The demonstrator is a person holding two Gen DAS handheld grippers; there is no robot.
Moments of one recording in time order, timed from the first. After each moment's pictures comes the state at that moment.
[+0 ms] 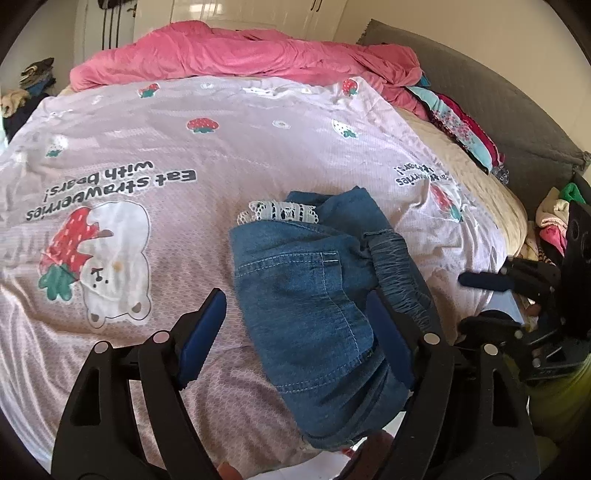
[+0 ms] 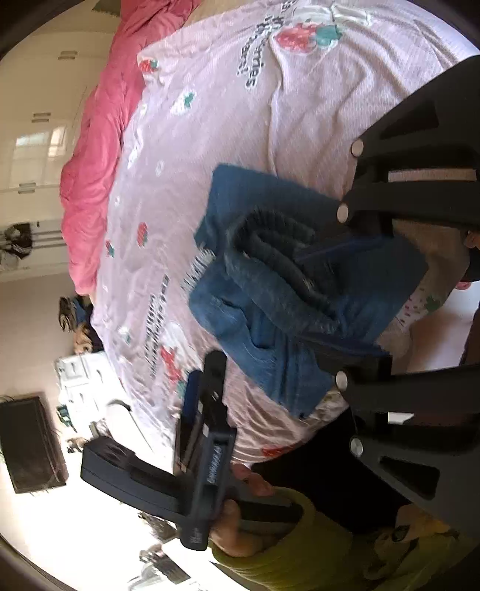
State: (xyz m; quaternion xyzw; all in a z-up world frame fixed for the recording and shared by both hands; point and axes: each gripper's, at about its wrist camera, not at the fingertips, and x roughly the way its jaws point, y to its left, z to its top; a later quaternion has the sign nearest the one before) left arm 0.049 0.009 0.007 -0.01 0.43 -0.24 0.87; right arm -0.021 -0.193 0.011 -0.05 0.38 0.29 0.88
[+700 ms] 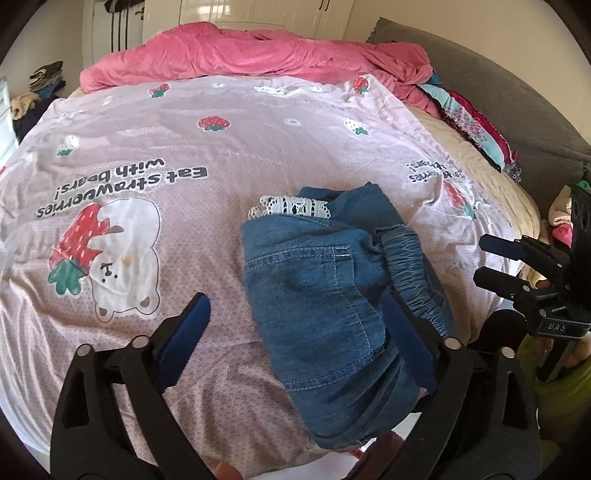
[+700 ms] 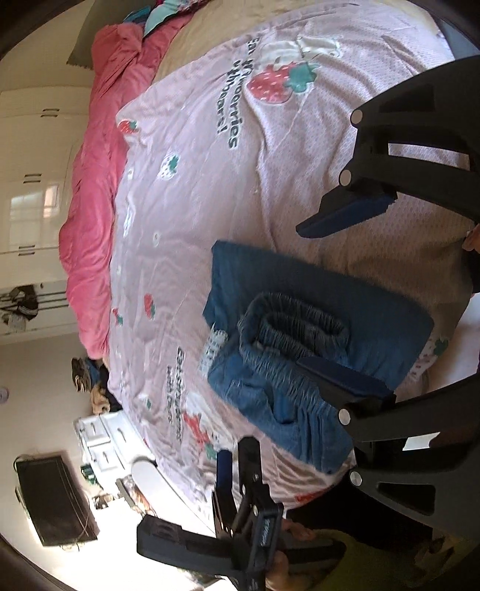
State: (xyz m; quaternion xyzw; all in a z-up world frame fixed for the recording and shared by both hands) left arm 0.048 0.005 -0.001 0.00 0.43 -0.21 0.88; right arm -0.003 -0.226 0.005 -0.02 0.38 0.19 0.90
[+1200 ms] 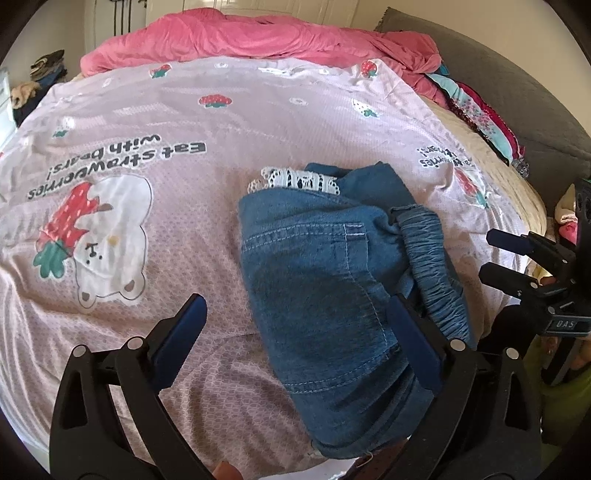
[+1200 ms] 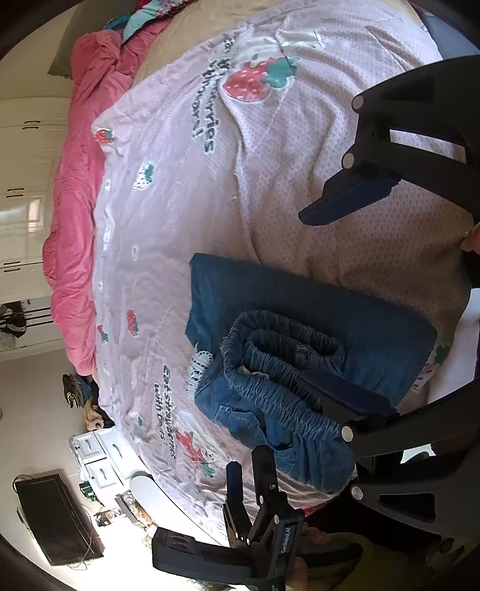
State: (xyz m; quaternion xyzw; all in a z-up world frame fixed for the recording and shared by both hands) left arm 0.054 0.000 -0.026 0.00 0.46 -0.21 0.86; right arm 0.011 -0.229 -0.014 0.00 0.41 0.17 0.89
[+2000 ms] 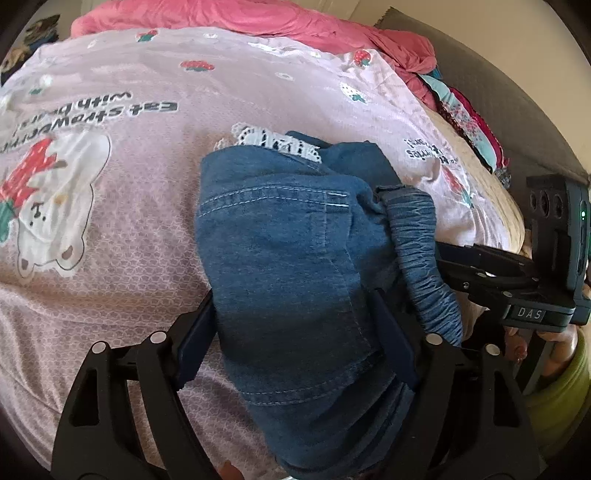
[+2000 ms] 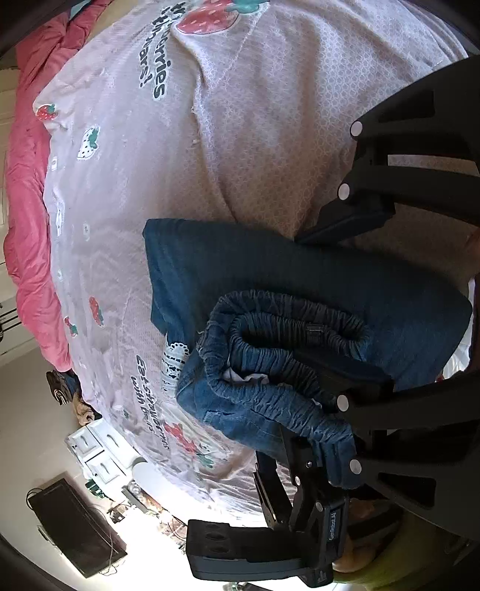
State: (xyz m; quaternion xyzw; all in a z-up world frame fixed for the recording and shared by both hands) left arm 0.060 -0.008 -0.057 -0.07 0.49 -0.24 0.84; right arm 0.046 -0.219 -0.049 0.07 0.47 0.23 0.85
